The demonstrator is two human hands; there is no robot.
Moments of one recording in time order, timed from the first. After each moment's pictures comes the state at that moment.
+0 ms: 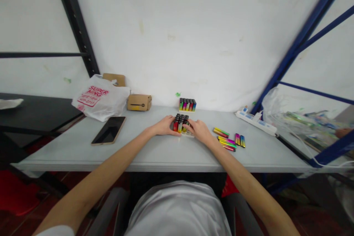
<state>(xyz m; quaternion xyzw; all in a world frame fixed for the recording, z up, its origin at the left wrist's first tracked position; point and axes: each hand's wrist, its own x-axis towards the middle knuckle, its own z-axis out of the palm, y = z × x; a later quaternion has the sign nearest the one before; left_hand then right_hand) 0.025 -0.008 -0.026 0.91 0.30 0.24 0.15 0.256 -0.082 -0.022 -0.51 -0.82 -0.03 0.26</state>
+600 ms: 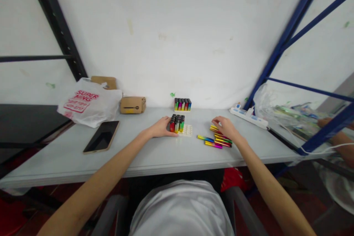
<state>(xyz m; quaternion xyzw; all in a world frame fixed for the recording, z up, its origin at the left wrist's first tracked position) 0.024 -0.009 -0.023 0.91 0.31 0.23 0.16 0.393 -0.114 -0.013 -0.61 -0.75 -0.07 0.24</state>
